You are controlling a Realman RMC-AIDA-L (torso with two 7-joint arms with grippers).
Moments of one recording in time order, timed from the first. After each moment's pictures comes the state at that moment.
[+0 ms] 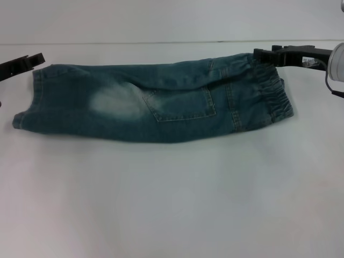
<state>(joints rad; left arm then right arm) -0.68 -2.08 0.47 0.61 2.16 0.73 -1.98 0.78 2.03 -0.60 -0.48 -2.08 -0.87 1.73</state>
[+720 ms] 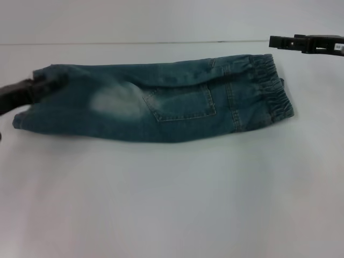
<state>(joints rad) -0.47 -2.08 0.44 0.68 1.92 1.33 -1.71 0.71 1.97 -0.58 -0.62 -2.08 -1.15 1.89</state>
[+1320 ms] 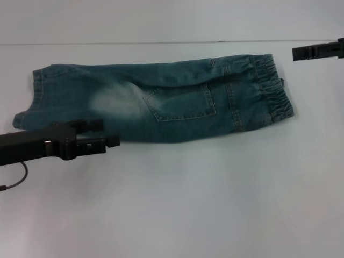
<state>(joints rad) -0.47 -2.08 0.53 0.73 2.06 1.70 -1.67 0.68 1.91 -0.60 -0.97 -2.23 -1.63 2.21</state>
